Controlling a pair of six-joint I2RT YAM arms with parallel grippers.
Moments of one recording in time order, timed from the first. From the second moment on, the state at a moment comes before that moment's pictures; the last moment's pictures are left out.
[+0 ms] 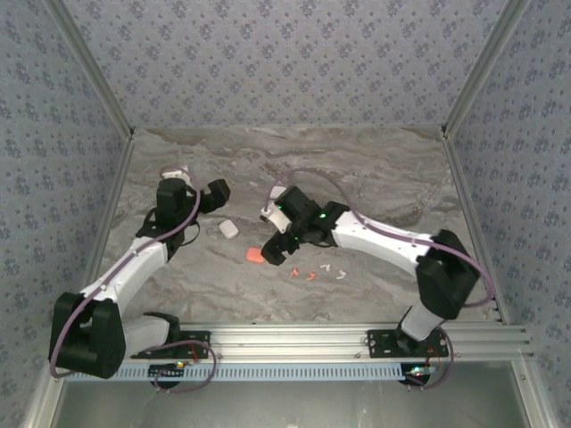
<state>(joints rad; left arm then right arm) -0.22 1.16 0.66 0.03 0.08 -0.58 0.89 1.66 1.23 -0.58 -0.11 -0.04</state>
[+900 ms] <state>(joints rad) -0.13 1.06 0.57 -0.01 0.14 -0.62 1.03 2.09 1.50 -0.64 -0.01 -0.19</state>
